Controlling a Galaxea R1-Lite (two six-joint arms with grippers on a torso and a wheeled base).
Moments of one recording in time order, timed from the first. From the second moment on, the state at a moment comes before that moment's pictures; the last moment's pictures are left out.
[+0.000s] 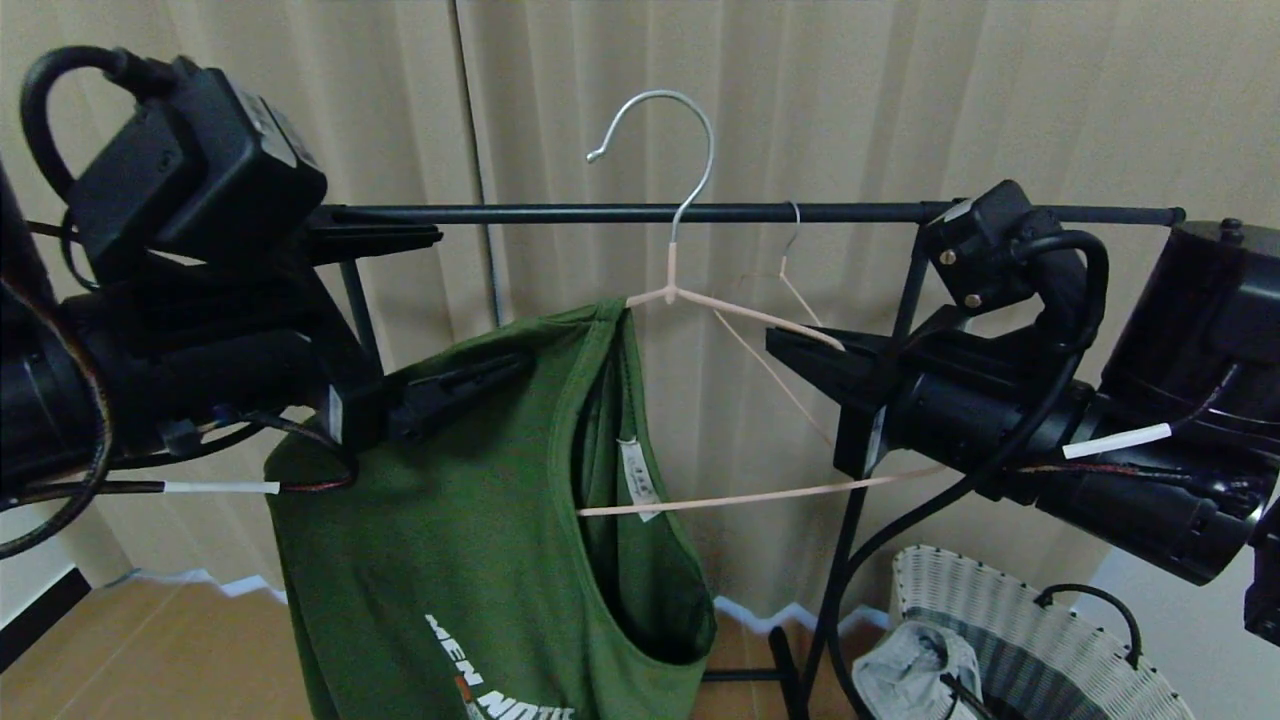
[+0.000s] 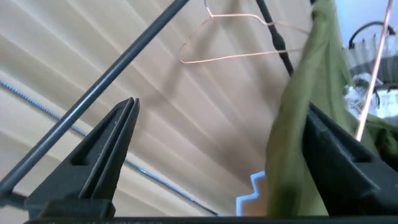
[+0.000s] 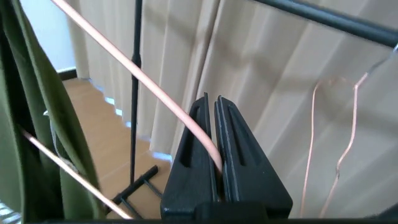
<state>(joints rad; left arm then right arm) -0.47 1.34 -0.92 -0.33 -0.26 0.61 0.70 1.56 -0.80 -0.73 -0.02 -0.10</state>
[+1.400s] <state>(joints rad) -0.45 1.40 -0.86 -0.37 -0.26 0.65 0.70 1.56 -0.79 -0.75 0.05 -0.12</state>
